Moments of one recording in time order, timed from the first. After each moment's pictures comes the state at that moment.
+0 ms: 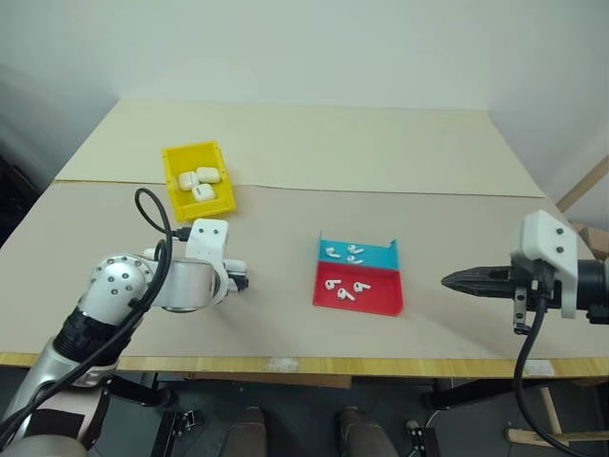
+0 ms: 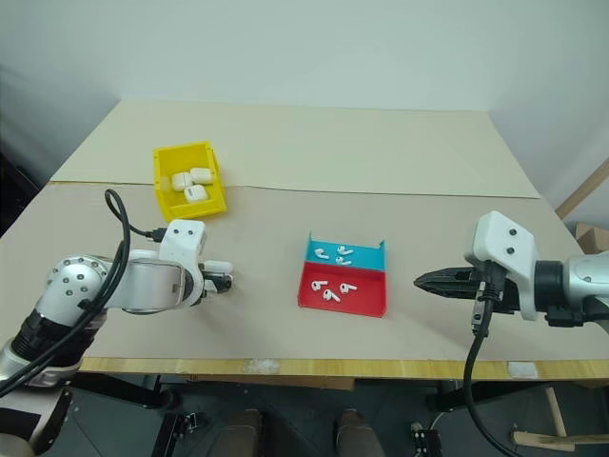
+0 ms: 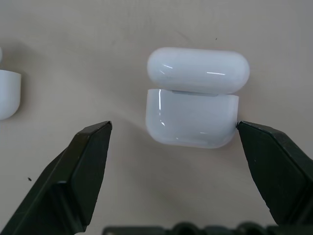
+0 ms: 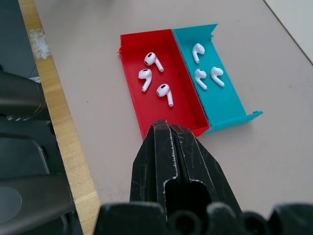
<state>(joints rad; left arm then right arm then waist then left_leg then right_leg) -0.64 0.78 -0.25 -0.20 -1.97 1.14 1.35 -0.08 -1.15 -0.40 -0.51 0.61 0.69 1.13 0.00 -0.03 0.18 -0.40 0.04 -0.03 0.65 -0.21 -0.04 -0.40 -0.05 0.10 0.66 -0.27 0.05</state>
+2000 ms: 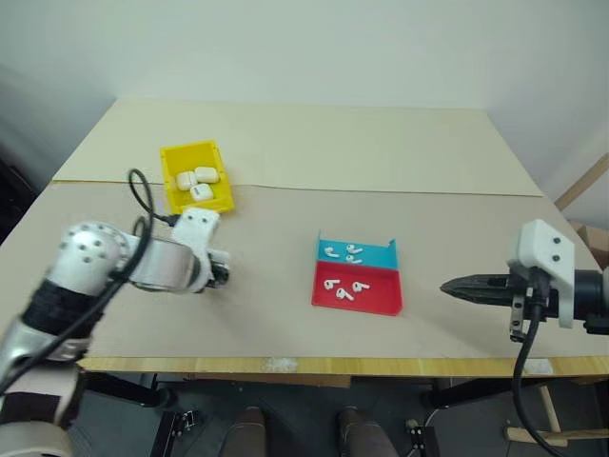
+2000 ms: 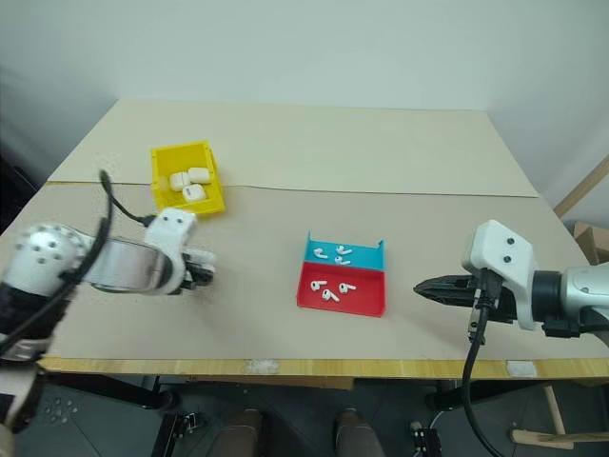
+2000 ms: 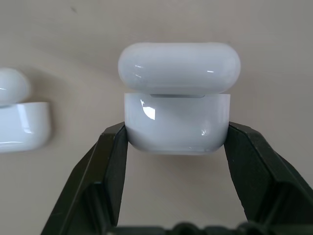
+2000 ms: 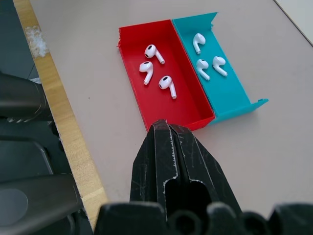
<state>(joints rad) -0.79 1.00 -0.23 -0.07 -1.95 1.35 0.98 -0.03 -1.14 -0.42 -0.54 0.64 0.71 1.08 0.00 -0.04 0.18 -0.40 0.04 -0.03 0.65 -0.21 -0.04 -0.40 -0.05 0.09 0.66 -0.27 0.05</state>
